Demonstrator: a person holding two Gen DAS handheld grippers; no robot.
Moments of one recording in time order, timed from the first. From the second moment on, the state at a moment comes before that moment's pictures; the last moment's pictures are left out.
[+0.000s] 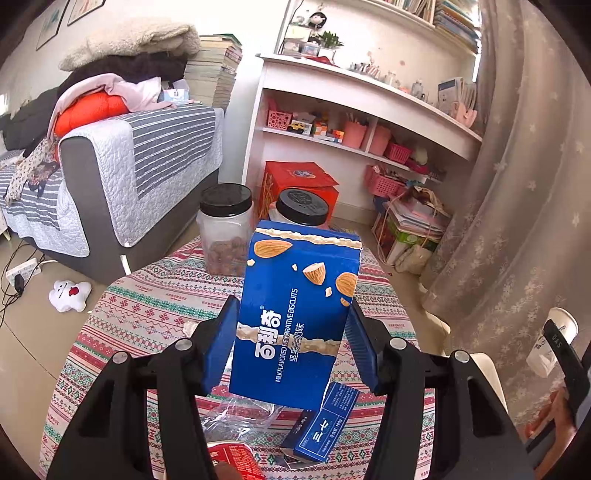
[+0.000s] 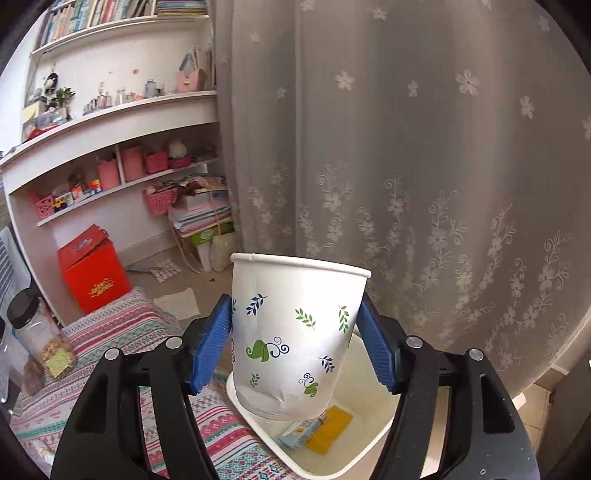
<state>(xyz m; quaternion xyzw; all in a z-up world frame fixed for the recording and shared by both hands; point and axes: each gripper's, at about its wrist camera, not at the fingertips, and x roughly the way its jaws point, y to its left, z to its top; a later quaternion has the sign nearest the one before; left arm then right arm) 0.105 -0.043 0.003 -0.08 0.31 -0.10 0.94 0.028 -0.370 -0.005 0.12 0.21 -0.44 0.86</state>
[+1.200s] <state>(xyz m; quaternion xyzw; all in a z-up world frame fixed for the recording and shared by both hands) 0.078 -0.367 0.010 -0.04 0.41 -0.35 0.84 -0.117 -0.512 0.029 0.29 0.11 -0.54 0.78</state>
